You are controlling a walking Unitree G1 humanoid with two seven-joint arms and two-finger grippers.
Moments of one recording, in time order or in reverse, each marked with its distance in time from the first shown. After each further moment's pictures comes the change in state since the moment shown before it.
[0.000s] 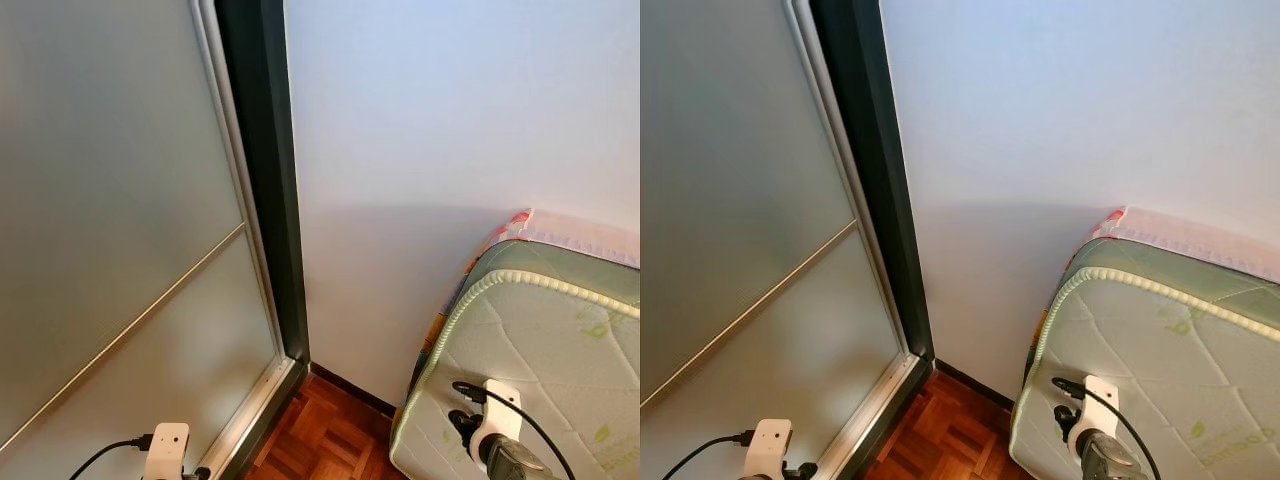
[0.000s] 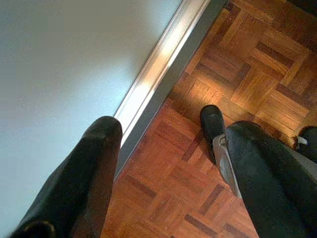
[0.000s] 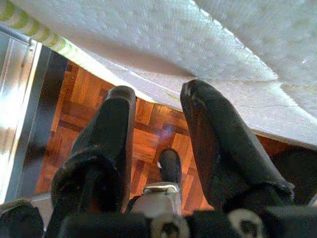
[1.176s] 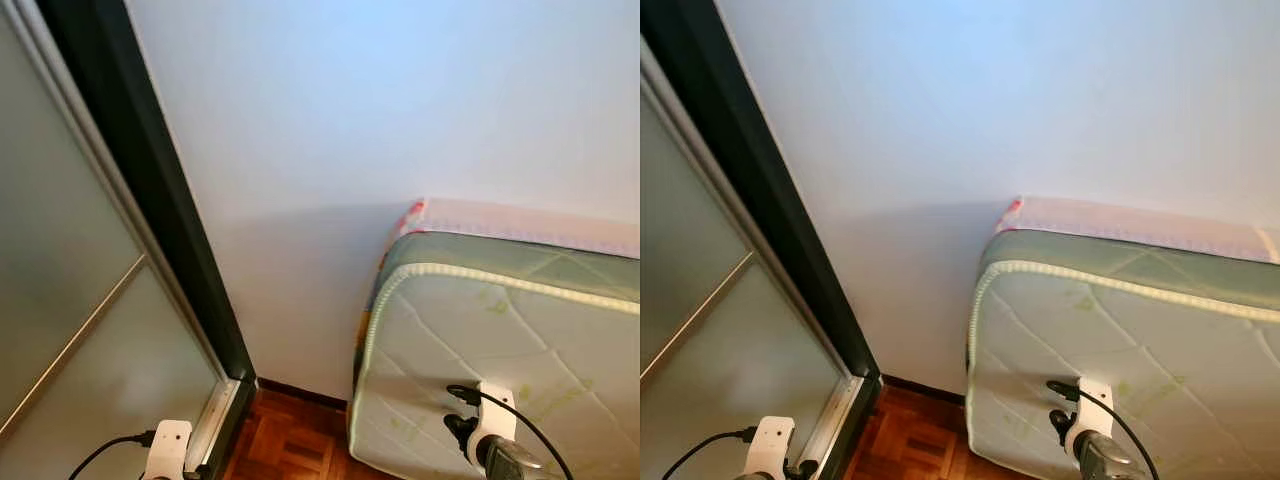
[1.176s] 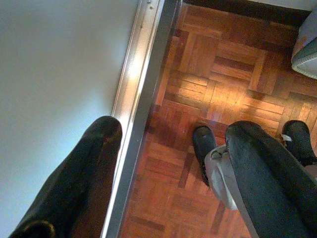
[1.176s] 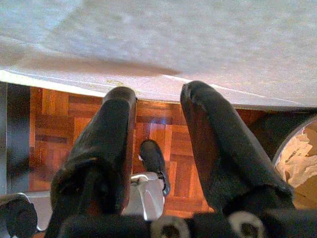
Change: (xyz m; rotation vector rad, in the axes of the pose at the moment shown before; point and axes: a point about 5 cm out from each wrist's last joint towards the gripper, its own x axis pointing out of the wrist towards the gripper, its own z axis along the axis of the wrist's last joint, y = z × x) left arm 0.000 0.001 0.004 0.034 -0.024 -0.001; right arm 0.000 0.002 -0.003 -0.041 0.044 0.022
